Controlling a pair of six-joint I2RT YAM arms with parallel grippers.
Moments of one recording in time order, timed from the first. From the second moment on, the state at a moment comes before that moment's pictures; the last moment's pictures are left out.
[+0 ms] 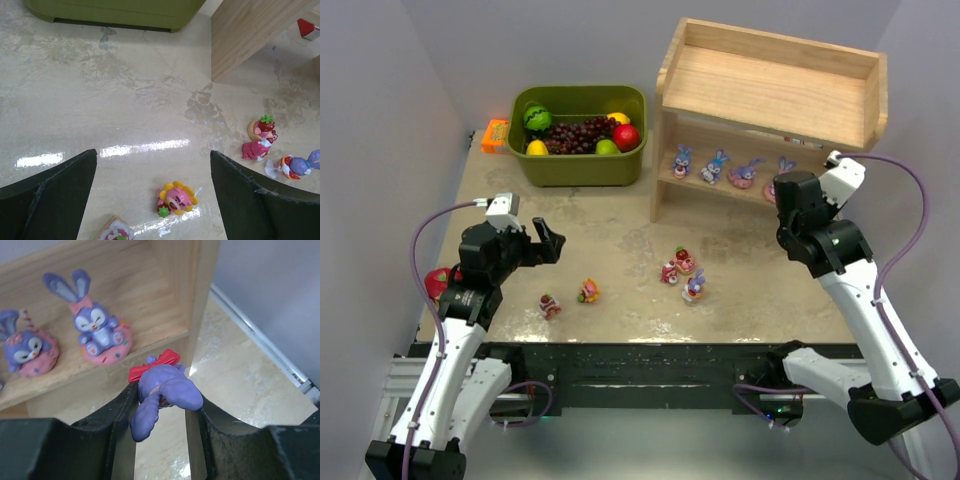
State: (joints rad) left arm -0.13 0.67 0.66 -0.37 0.18 -0.31; right arm 0.40 1.03 1.27 -0.95 0.89 0.70
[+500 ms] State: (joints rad) left arm -0.13 0.65 0.64 -0.37 0.19 -0.31; right arm 0.22 1.15 1.30 -0.86 0.76 0.61
